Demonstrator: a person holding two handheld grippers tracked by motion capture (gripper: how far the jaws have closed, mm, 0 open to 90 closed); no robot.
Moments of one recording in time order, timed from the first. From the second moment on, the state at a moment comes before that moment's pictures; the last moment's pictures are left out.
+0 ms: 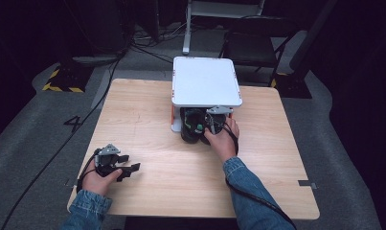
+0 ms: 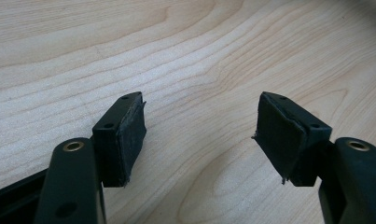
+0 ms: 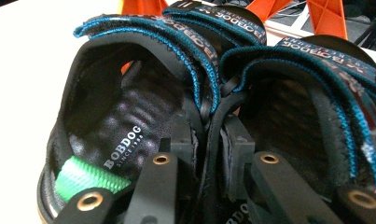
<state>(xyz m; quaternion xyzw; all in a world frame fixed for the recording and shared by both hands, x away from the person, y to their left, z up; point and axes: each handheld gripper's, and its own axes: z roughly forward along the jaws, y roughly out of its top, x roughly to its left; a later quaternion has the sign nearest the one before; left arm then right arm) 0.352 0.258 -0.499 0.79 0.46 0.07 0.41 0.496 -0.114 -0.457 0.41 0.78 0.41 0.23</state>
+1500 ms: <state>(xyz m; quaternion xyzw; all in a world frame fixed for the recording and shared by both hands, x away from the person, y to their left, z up) 0.359 0.241 -0.497 0.79 0.44 0.07 0.41 0.460 -0.143 -0.440 0.39 0.72 0.49 0.31</state>
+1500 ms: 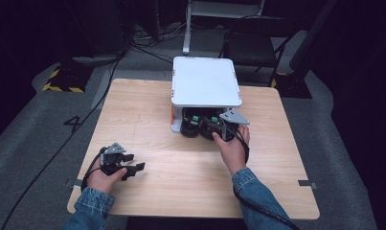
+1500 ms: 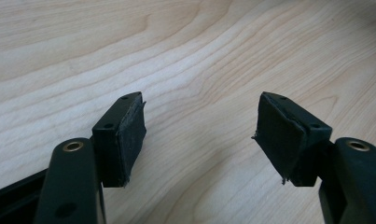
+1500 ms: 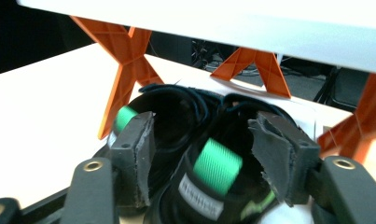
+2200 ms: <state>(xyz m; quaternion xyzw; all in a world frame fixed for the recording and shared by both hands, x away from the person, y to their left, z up) 0.373 0.198 -0.487 0.82 0.39 0.09 0.41 0.413 -0.165 -0.463 0.43 0.76 0.44 0.23</state>
